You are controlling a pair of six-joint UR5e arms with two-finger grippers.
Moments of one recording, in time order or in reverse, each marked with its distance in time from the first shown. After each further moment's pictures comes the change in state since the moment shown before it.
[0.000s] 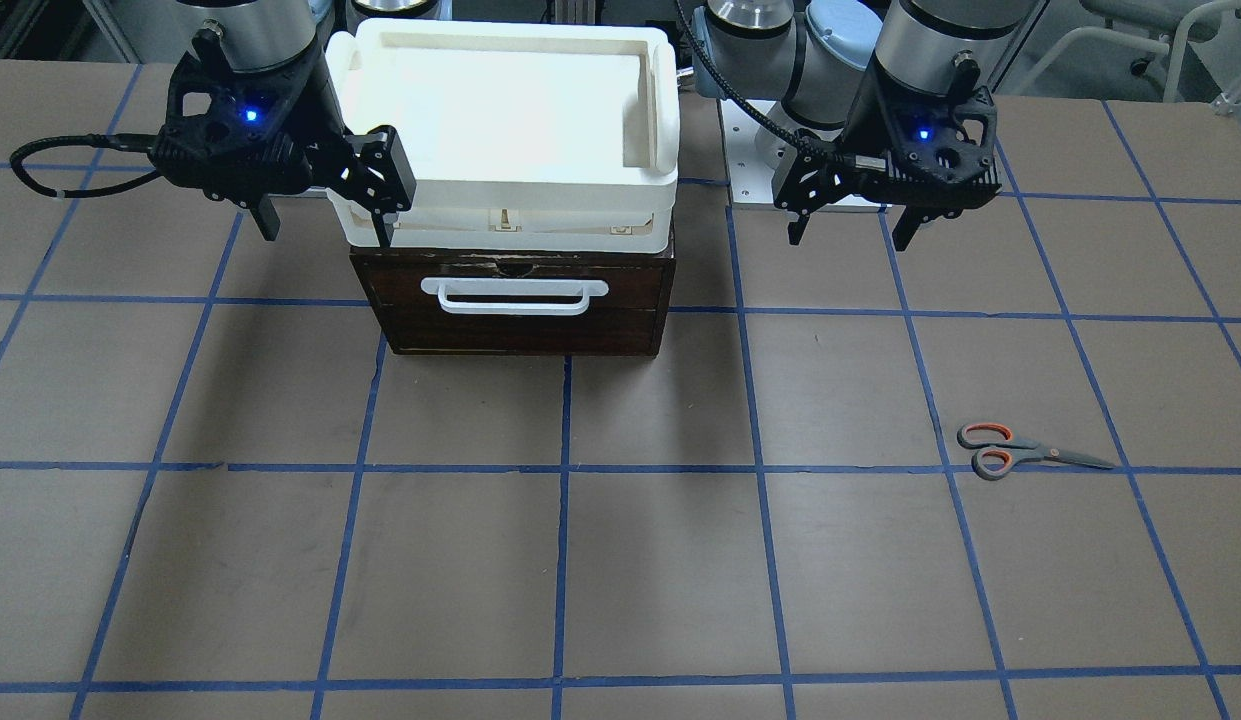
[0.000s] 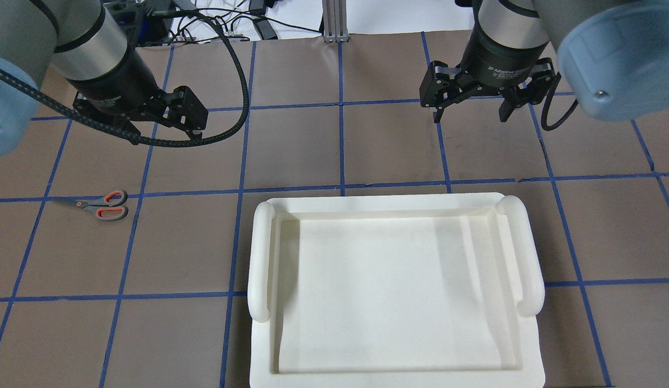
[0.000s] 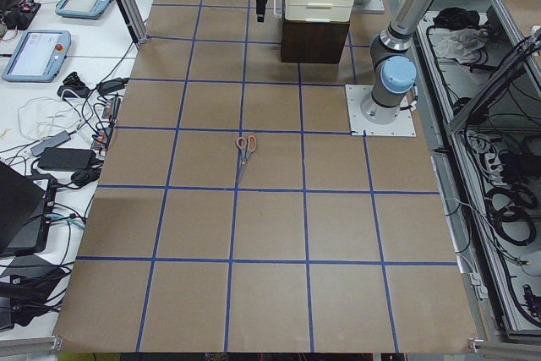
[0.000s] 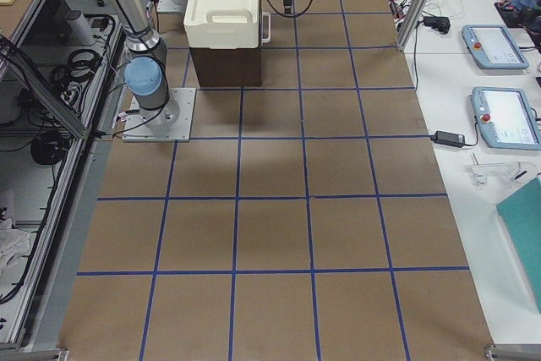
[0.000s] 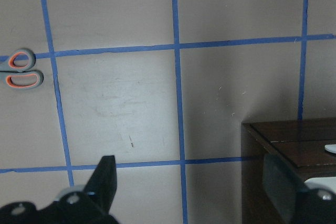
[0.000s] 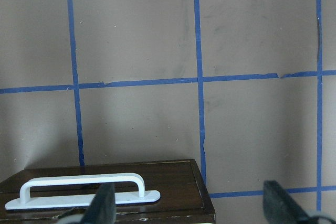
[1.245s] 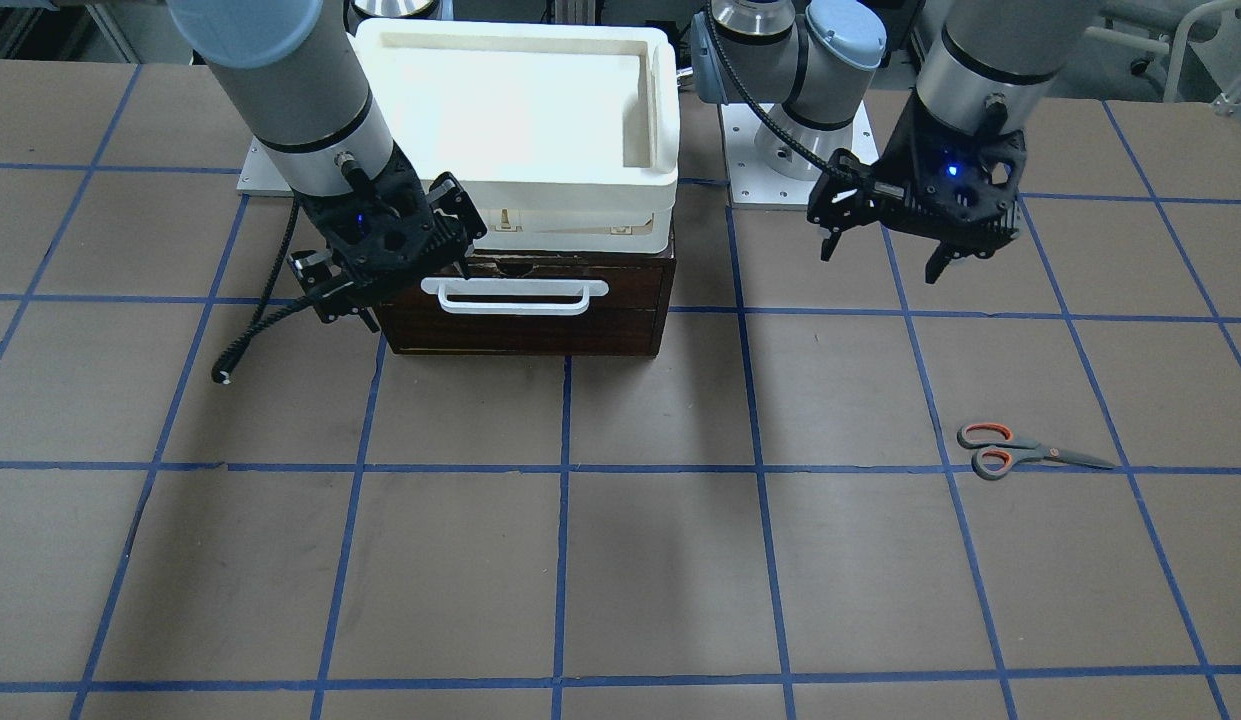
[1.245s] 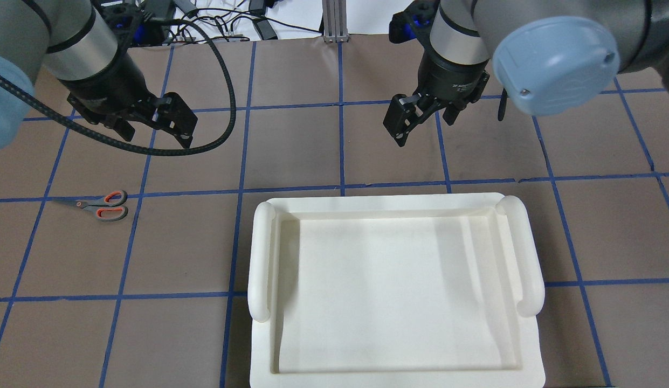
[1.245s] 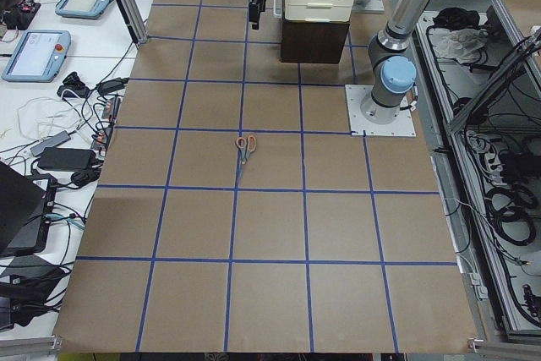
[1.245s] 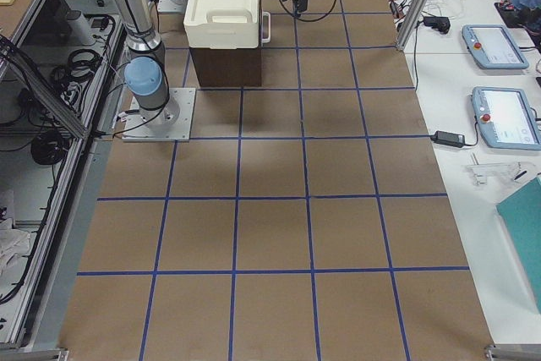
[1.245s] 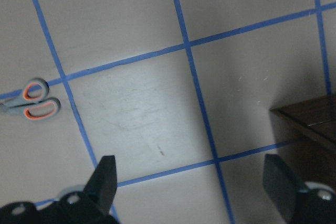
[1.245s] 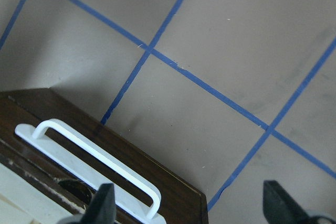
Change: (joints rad) left arm 0.110 -0.040 -0.018 0.039 -0.005 0.389; right arm 0.046 0.148 -0.004 -0.045 0.148 -0.682
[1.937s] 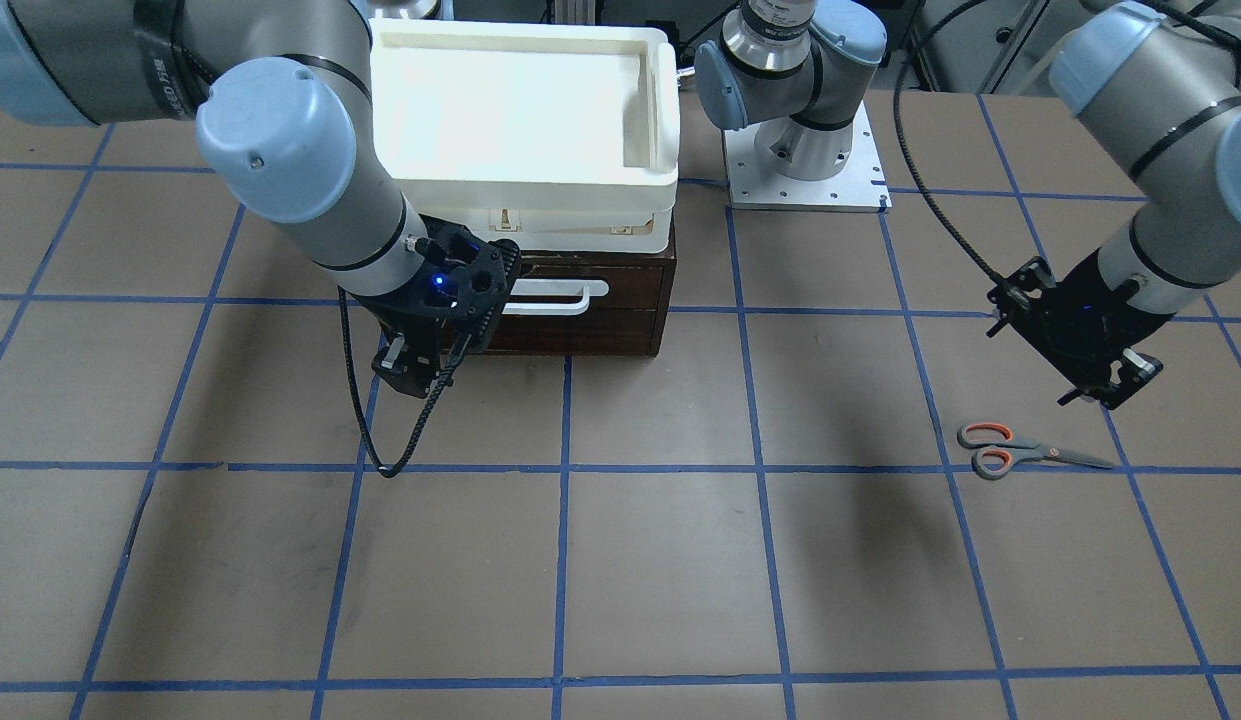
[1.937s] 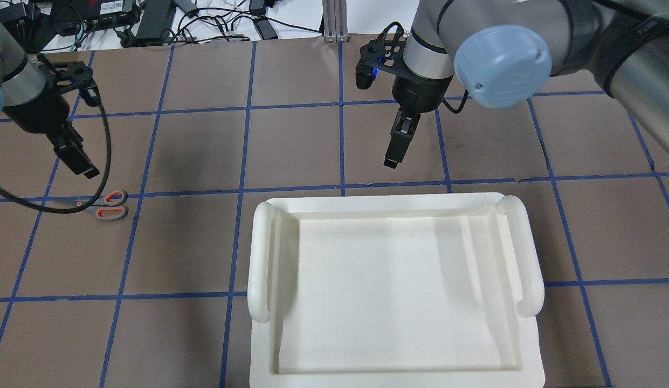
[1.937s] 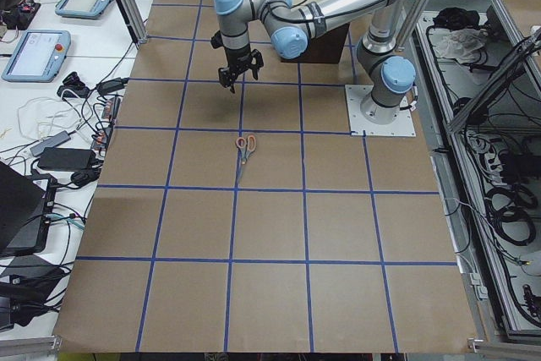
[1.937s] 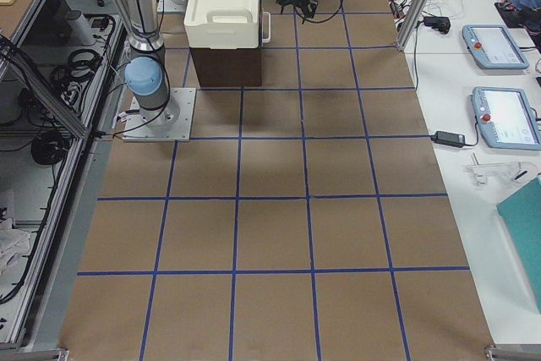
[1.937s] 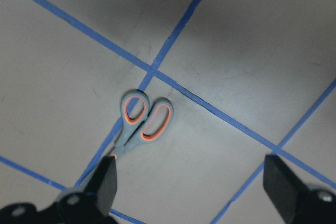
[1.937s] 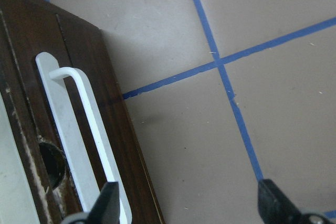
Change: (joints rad) left arm 0.310 -0.190 -0.067 0.159 0.093 0.990; right arm 0.006 0.124 -0.023 0.040 0.091 -0.587
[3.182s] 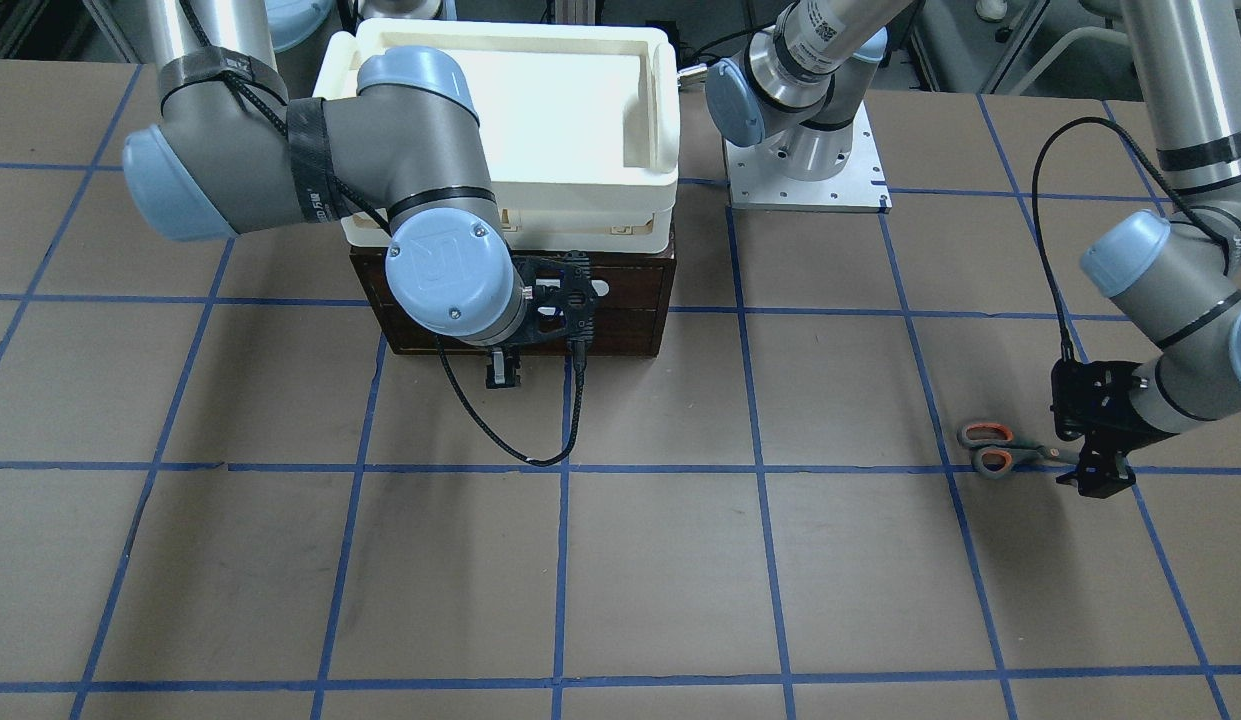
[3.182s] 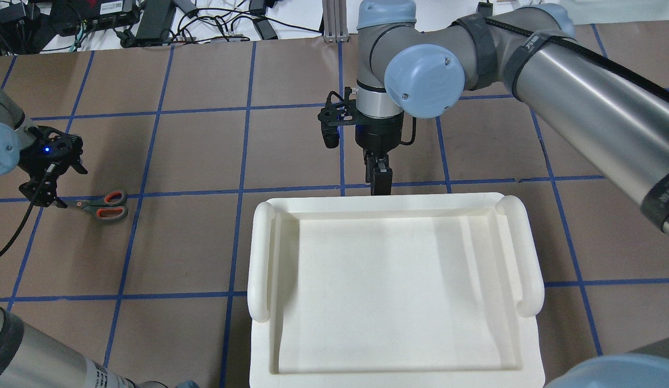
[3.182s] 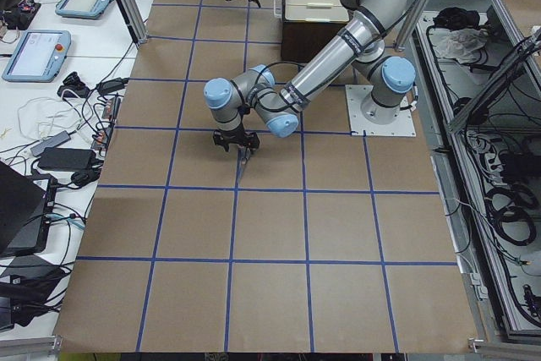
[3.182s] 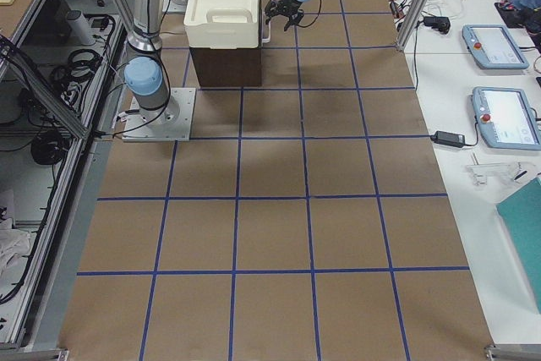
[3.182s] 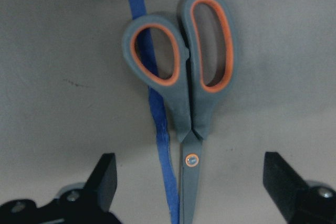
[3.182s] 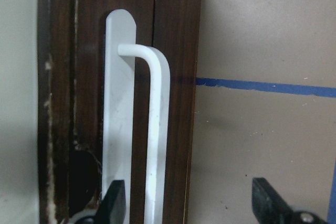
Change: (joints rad) left arm 0.164 -0.283 -0.082 0.368 0.012 0.879; right arm 0.118 0.145 -0.053 0.172 -0.070 -0.270
